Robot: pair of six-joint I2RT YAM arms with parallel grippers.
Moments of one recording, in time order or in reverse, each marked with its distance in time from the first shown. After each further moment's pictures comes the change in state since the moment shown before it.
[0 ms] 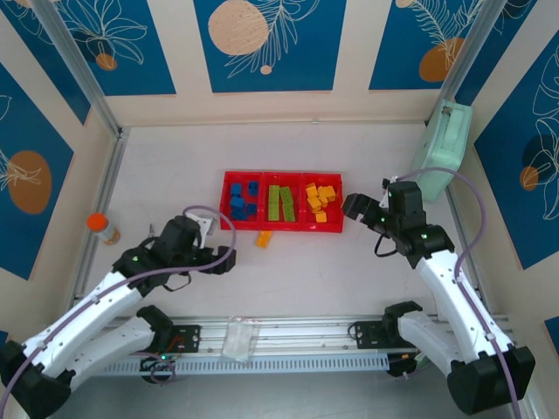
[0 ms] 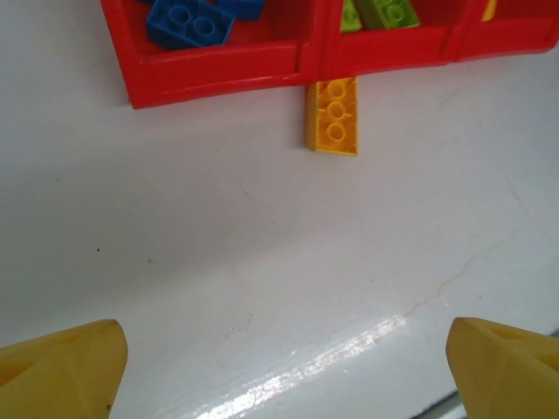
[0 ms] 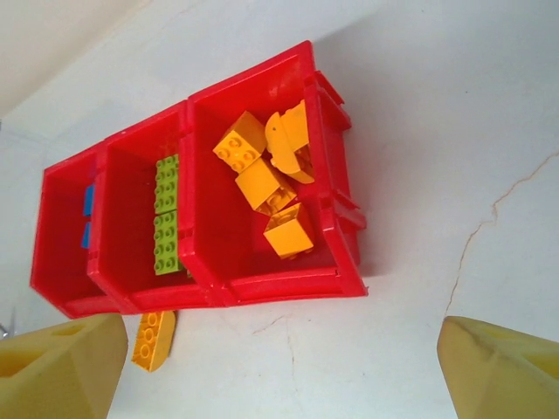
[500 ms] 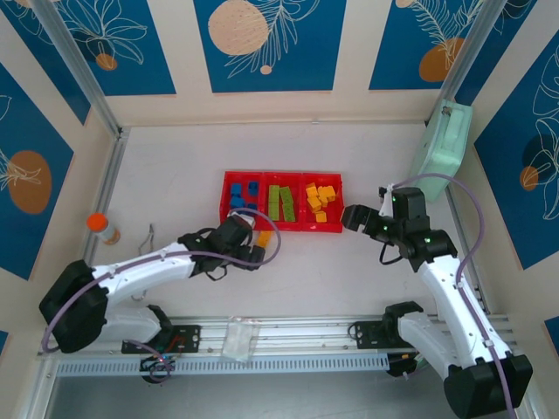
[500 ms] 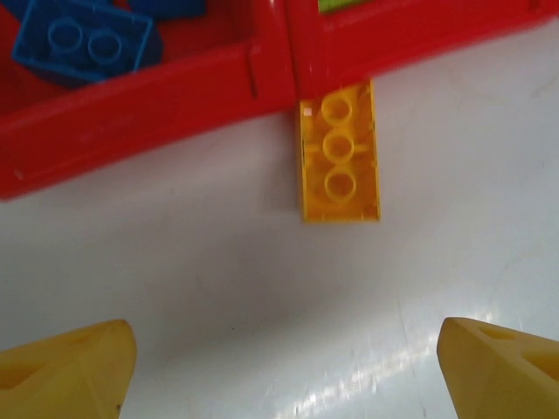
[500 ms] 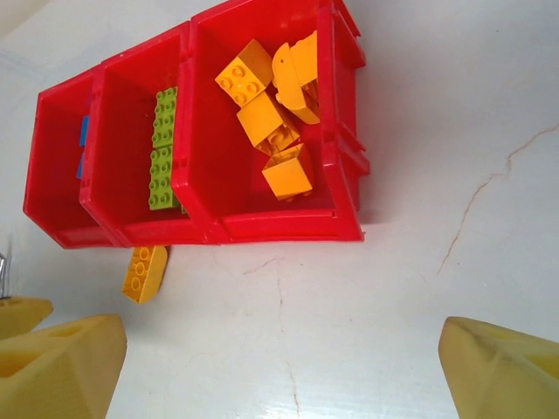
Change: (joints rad) left arm -0.175 0.498 0.036 0.360 -0.219 0.011; right arm -0.063 -0.029 -0.027 -0.092 -0.140 -0.130
